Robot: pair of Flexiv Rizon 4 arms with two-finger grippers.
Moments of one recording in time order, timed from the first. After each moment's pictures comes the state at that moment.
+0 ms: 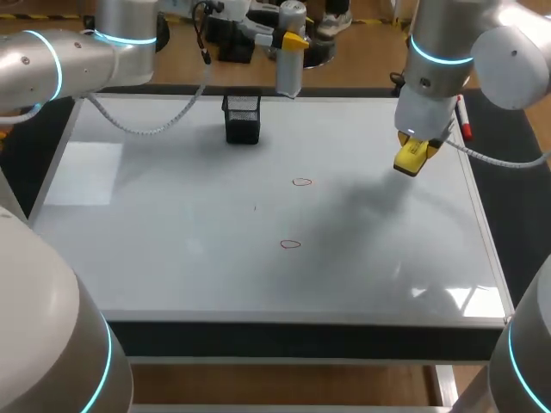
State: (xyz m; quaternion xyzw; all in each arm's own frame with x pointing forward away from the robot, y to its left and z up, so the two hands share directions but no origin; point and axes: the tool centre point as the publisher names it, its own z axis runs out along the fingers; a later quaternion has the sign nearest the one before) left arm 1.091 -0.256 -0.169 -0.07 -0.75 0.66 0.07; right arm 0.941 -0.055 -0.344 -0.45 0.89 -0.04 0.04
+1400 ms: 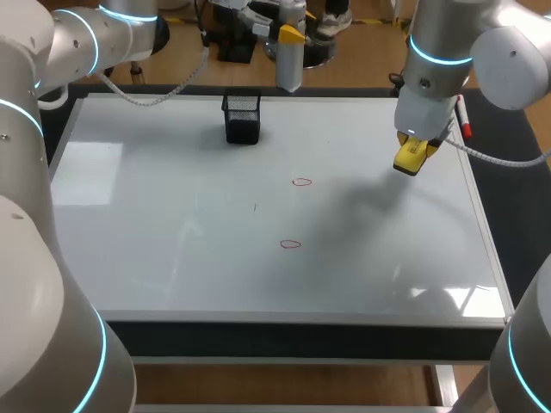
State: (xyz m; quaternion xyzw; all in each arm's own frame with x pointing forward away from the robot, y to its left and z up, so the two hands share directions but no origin) left arm 1.106 -0.256 -0.171 -0.12 -0.74 0.65 0.13; right arm 0.943 -0.051 -0.342 -0.48 0.88 -0.05 0.04
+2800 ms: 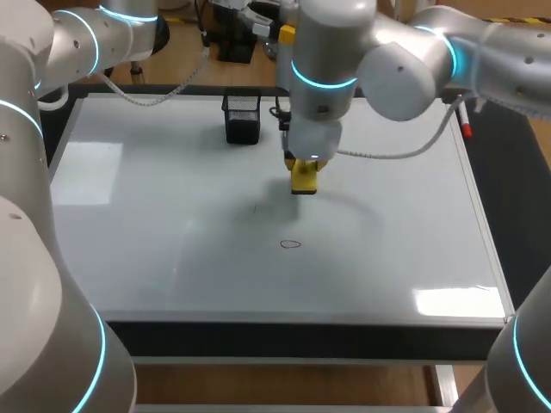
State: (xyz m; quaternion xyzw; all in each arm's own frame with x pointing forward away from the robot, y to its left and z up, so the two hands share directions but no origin) left arm 1.105 -0.256 -0.171 -0.12 -0.74 0.65 0.13; right arm 0.915 0.171 -0.366 -0.70 0.71 -0.01 0.05
